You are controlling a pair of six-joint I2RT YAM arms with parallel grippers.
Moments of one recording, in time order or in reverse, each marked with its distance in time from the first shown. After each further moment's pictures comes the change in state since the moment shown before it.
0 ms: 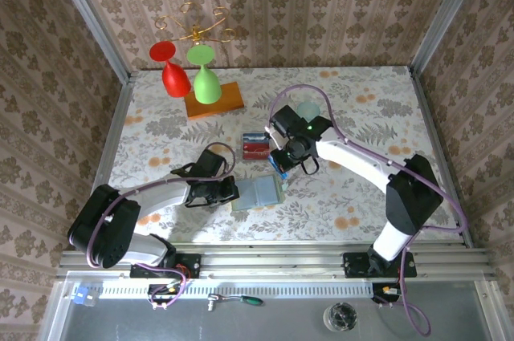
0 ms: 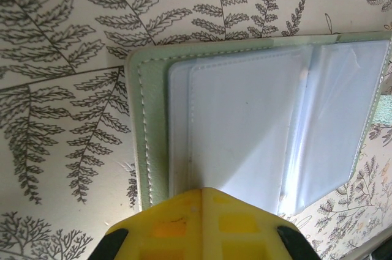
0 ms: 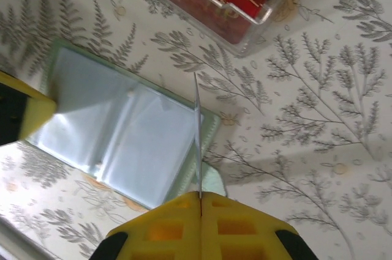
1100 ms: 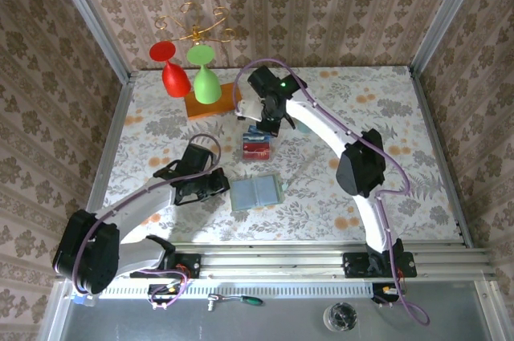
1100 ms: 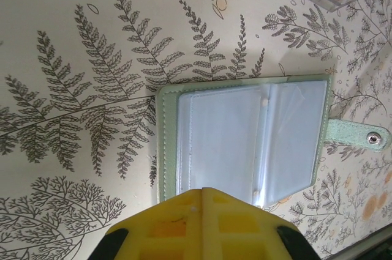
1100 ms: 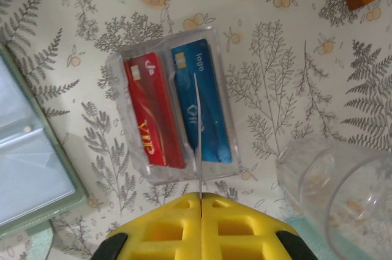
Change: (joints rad) left arm 0.089 -0.187 0.022 -0.128 -0.040 0.024; right arm -0.075 0.507 0.805 -0.304 0.009 -0.829
